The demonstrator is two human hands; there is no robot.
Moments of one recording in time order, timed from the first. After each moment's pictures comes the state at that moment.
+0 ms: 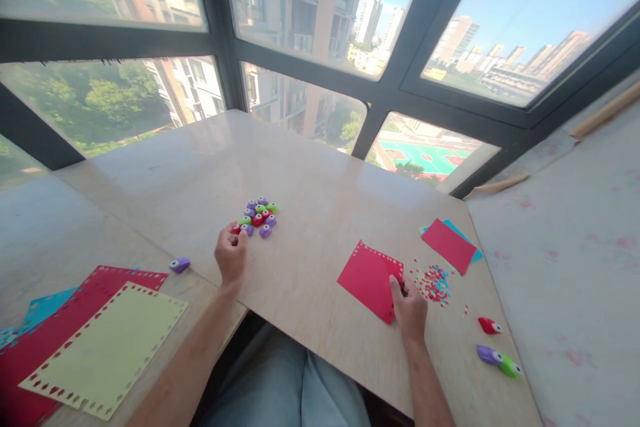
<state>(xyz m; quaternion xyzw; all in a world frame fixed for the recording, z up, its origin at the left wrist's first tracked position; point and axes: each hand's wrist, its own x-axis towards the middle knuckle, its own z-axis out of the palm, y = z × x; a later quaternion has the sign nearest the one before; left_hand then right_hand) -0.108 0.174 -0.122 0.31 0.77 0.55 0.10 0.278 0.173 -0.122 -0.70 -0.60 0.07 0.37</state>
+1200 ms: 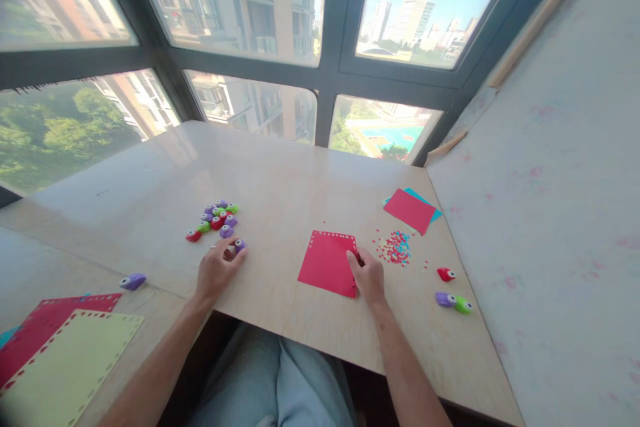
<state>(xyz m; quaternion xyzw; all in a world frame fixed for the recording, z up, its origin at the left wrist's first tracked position) -0.072 0.161 -0.125 0.60 0.72 0.34 0.06 0.284 0.175 -0.132 -0.64 -0.63 0.16 0.41</state>
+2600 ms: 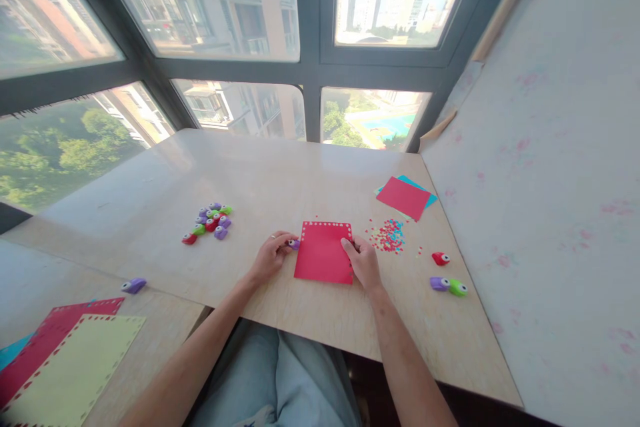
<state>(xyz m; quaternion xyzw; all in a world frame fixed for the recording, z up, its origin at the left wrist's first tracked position) 0.032 0.197 -0.139 0.75 0.46 0.39 0.27 0.293 0.179 -0.124 -0.61 -0.55 0.35 0.45</state>
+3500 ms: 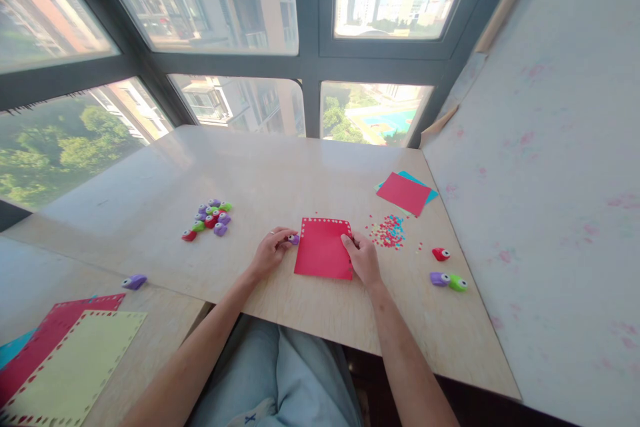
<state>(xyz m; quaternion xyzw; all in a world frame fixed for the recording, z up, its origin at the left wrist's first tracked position) 0.033 0.197 -0.136 0.74 0.47 0.39 0.27 0.292 0.177 -0.121 -0.59 -0.56 0.36 0.46</state>
